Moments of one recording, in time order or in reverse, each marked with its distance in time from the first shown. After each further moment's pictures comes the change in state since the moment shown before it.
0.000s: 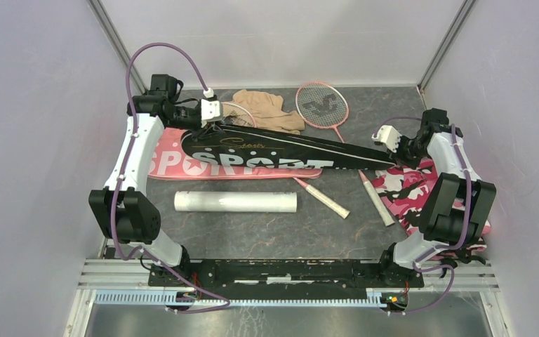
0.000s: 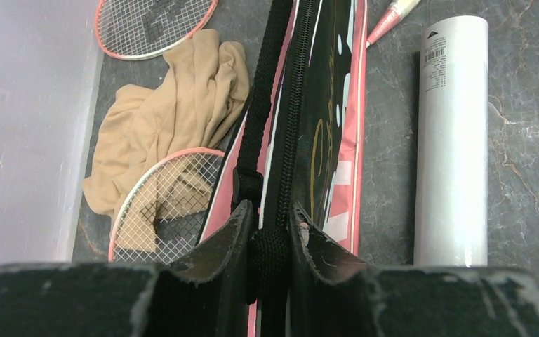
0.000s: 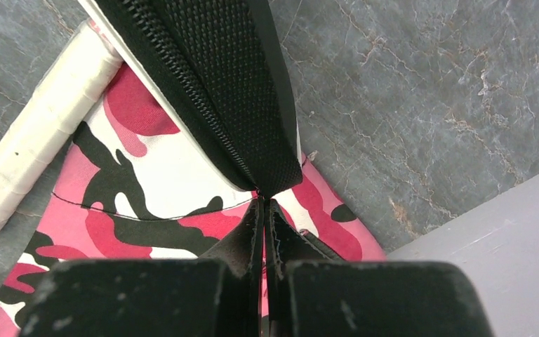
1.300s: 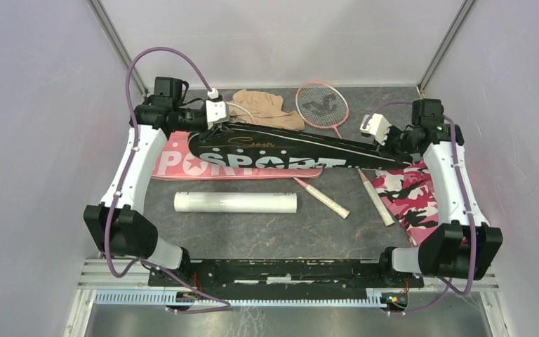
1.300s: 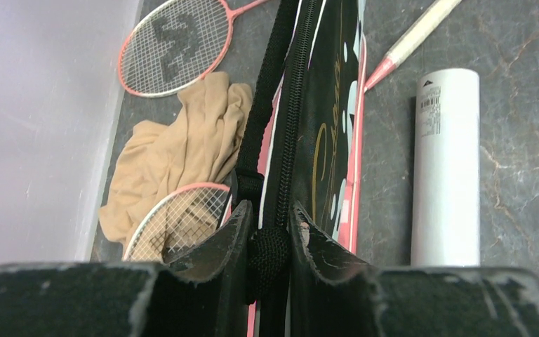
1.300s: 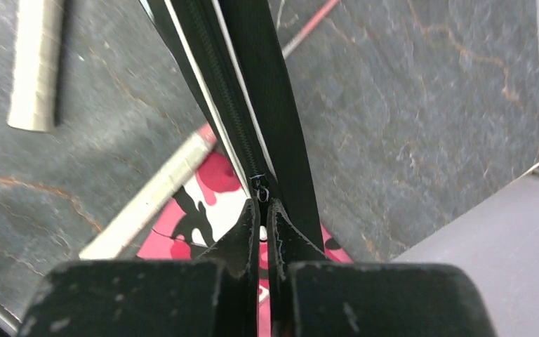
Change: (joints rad) left arm -0.092 -0.122 -0.101 0.201 0.008 -0.199; right arm 0.215 -0.276 0.086 -0.155 -0.135 0.202
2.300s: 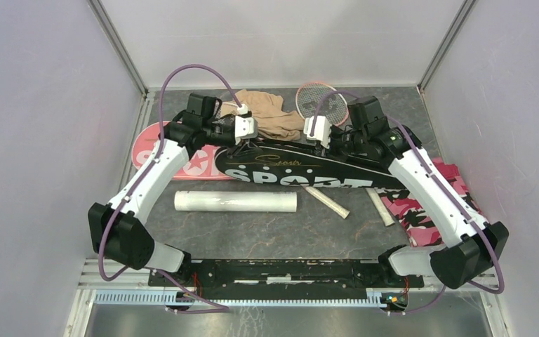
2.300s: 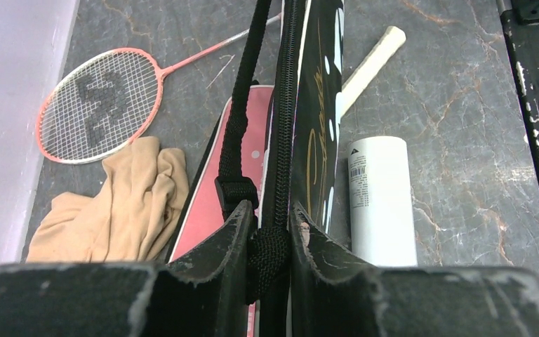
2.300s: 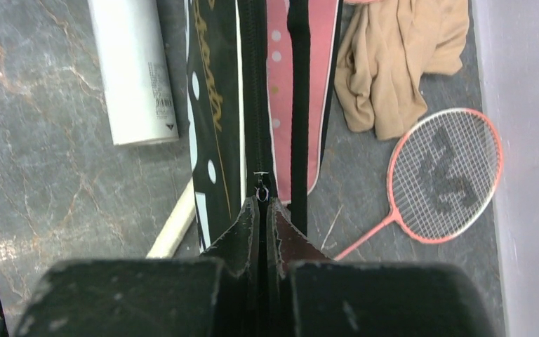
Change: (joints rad) left arm -0.229 -0.053 -0.217 0.293 -0.020 -0.251; right arm 0.544 -0.003 0.075 0.204 -0.045 0.340
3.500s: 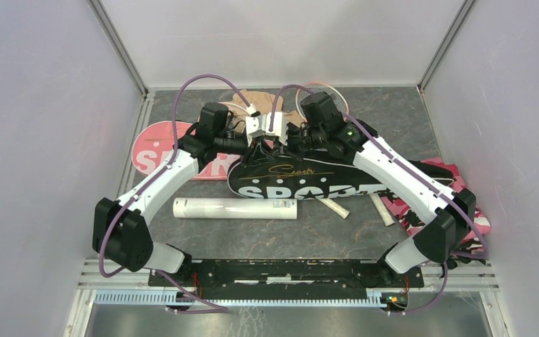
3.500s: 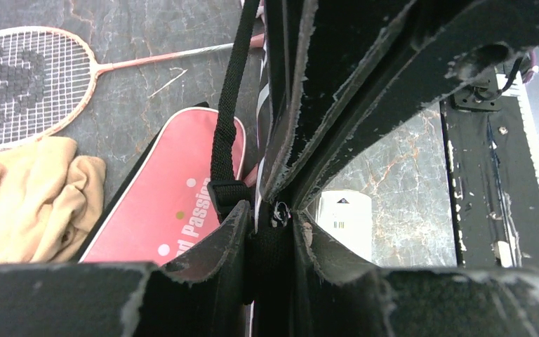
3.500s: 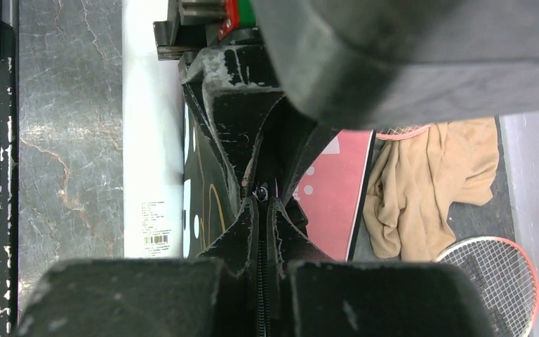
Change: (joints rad) left arm -0.085 -0.001 -0.165 0.323 -0.010 -0.463; right arm 0.242 0.209 0.151 0.188 -0.002 0.198
